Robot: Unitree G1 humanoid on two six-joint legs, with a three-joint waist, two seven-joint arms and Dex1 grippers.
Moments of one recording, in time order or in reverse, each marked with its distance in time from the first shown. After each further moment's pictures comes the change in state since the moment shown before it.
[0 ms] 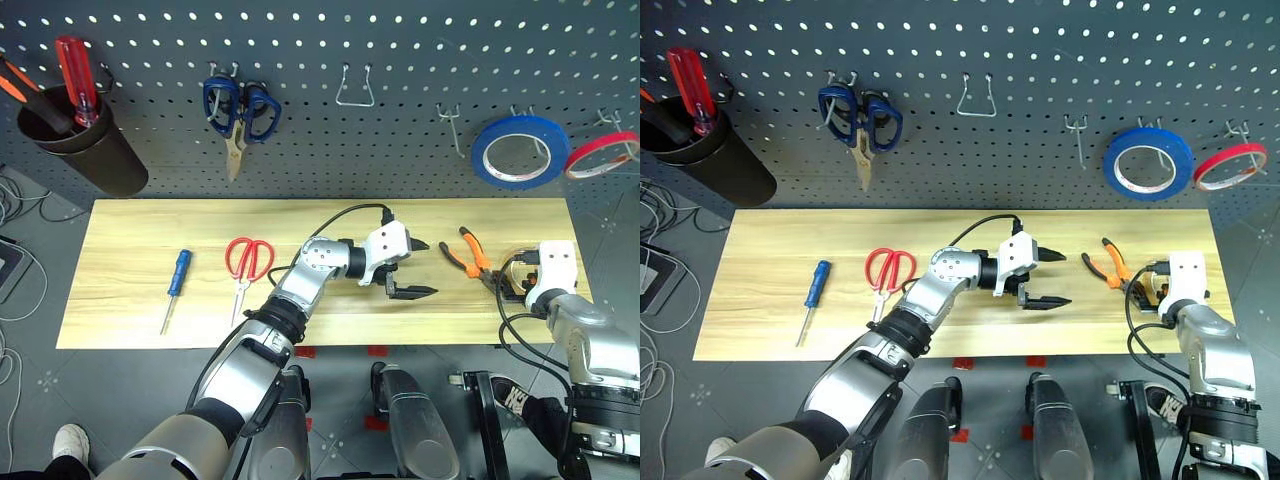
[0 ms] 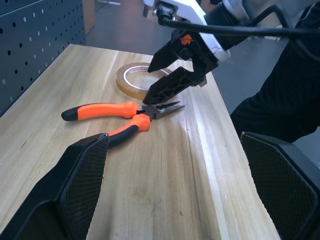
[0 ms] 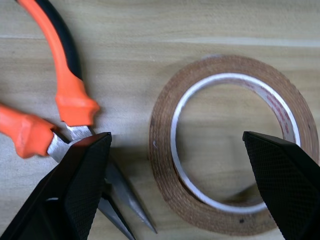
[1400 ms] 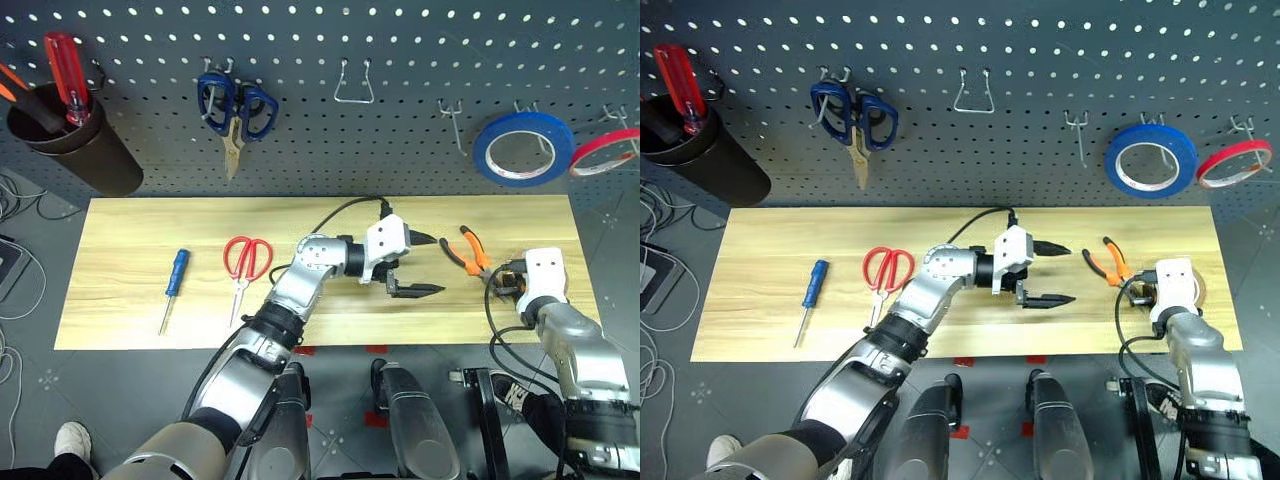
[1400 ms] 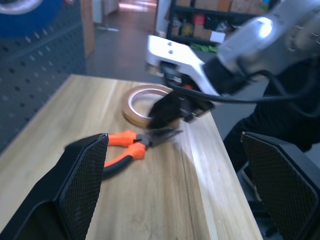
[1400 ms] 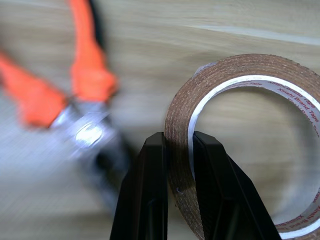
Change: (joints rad) left arm 0.126 0.045 0.049 -0.333 -0.068 0.138 -0.020; right arm 0.154 0.006 0.103 -0.168 -0.075 -0.134 -0.041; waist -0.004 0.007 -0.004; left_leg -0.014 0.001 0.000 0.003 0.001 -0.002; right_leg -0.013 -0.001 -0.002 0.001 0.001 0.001
